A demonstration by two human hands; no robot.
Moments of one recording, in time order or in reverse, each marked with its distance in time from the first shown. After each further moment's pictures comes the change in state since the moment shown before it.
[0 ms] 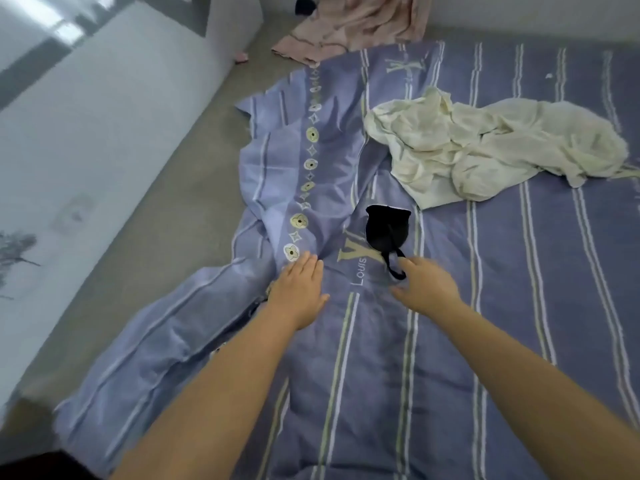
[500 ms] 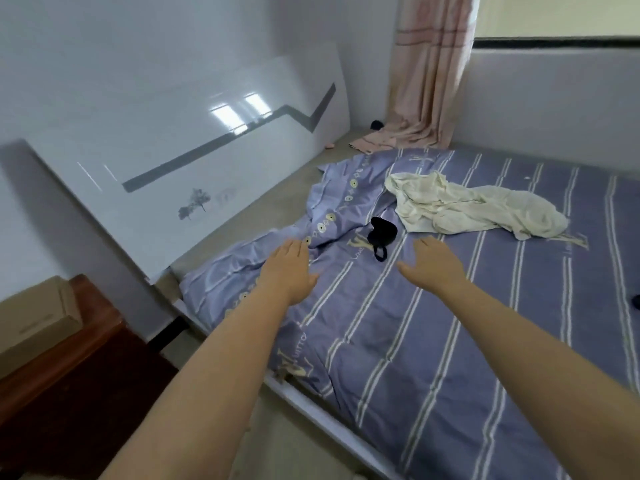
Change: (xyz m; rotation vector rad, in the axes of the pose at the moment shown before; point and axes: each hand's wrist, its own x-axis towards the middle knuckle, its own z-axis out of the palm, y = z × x) left_hand -0.359 0.250 -0.068 -0.042 0.328 -0.438; right_hand -0.351 0.088 -0.101 0.046 0.300 -0.329
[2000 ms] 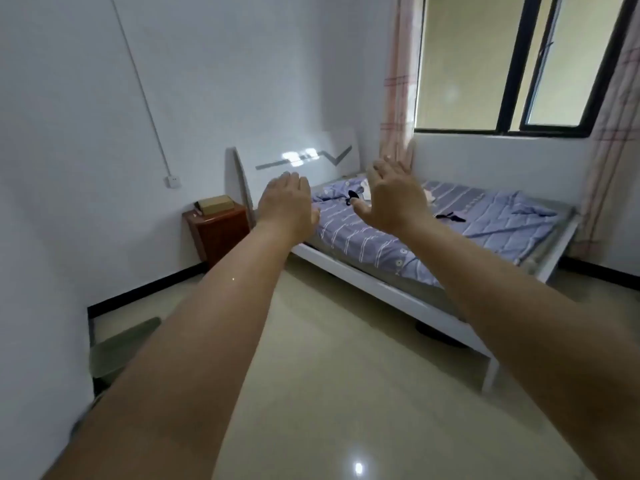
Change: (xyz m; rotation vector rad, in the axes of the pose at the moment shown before) left_hand -1.278 0.682 -0.074 0.179 0.548 -0.222; right_hand -1.346 0.253 -0.286 -0.085 0.542 -0.578
